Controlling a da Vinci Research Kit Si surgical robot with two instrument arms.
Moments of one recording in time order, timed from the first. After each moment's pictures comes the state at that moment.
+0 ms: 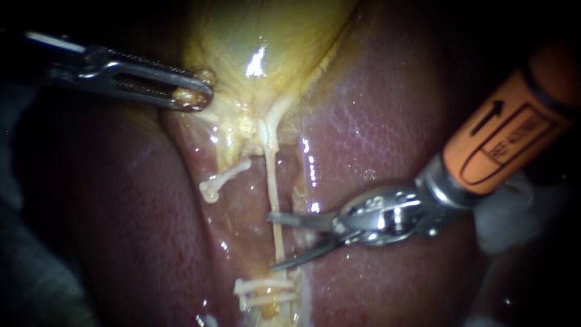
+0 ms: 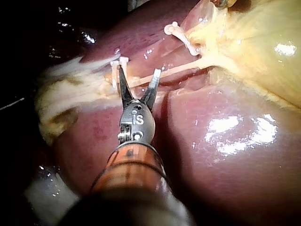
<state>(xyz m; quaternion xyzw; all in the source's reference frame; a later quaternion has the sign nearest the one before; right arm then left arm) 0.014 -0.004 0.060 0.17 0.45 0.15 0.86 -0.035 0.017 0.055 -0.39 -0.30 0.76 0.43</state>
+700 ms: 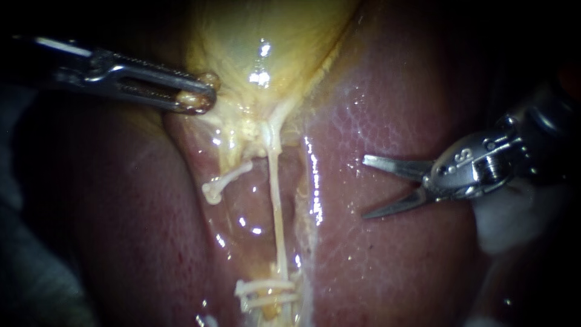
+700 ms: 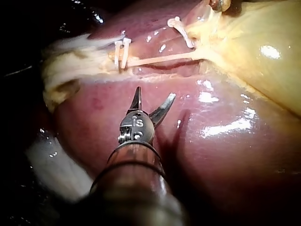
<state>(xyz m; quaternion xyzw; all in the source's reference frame) 0.007 0.001 0.057 0.08 0.37 0.11 0.92 -0.037 0.016 0.057 -0.39 -0.29 0.76 0.43</state>
